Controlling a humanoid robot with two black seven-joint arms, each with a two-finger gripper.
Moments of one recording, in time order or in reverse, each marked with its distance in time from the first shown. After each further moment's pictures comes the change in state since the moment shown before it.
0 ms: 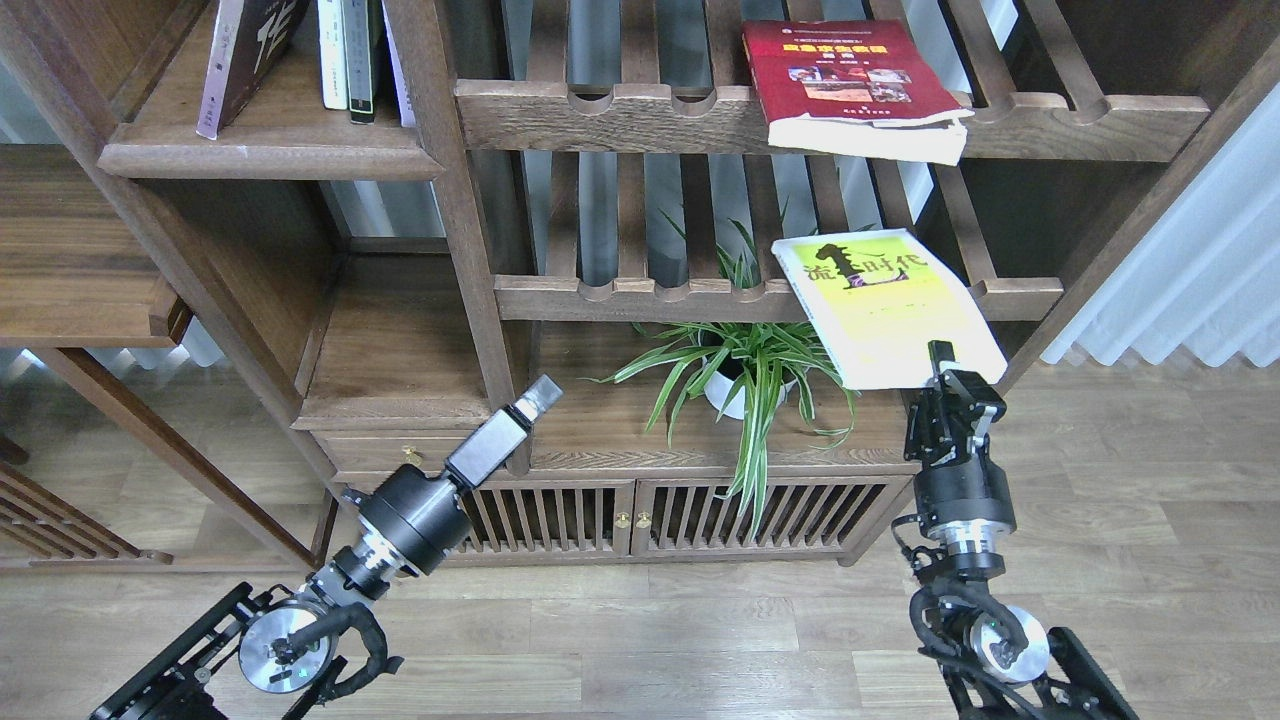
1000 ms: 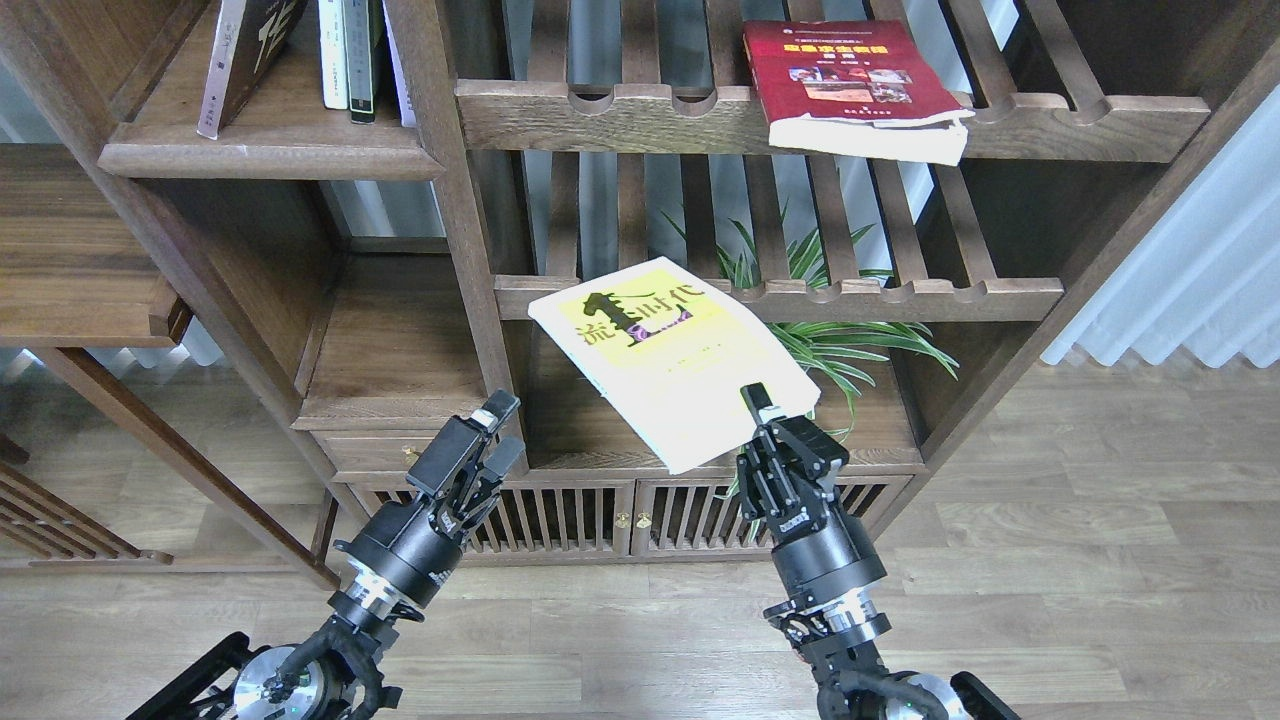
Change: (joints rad) left arm 0.064 0.007 0.086 -0.016 -0.362 0.000 -0.001; right arm -0.074 -0.021 -0.398 0.196 0.007 0.000 -0.064
